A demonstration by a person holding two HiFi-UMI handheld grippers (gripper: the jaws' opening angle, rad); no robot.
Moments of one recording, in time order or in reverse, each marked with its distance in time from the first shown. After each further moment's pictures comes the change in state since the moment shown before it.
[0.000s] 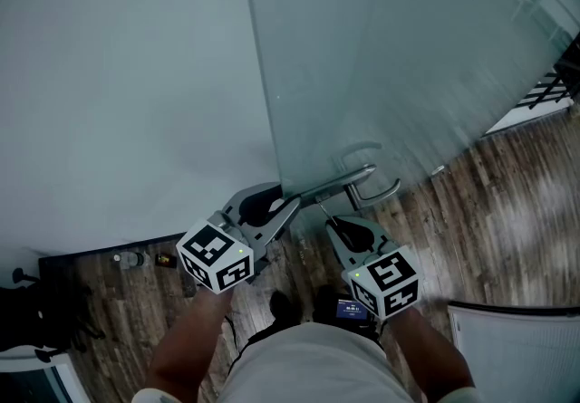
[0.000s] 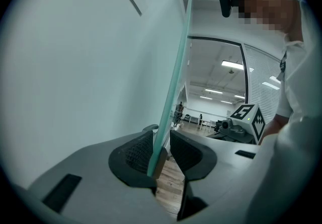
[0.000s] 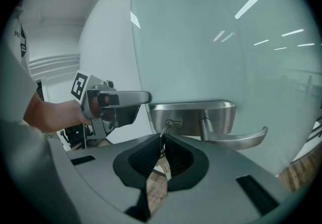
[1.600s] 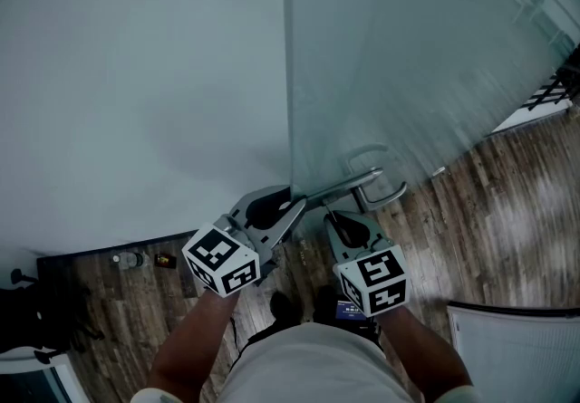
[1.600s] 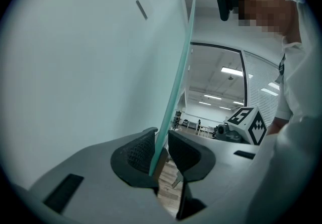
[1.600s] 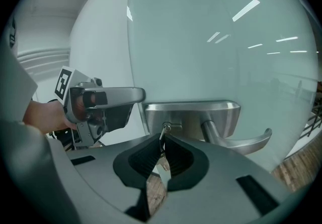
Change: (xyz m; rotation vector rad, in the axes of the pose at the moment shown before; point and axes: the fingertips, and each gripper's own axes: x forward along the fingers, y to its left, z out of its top) left arm -0.001 0.003 0.002 -0.034 -0.054 -0.022; right arm 0.023 -0.005 0.004 0.012 0.023 -0.110
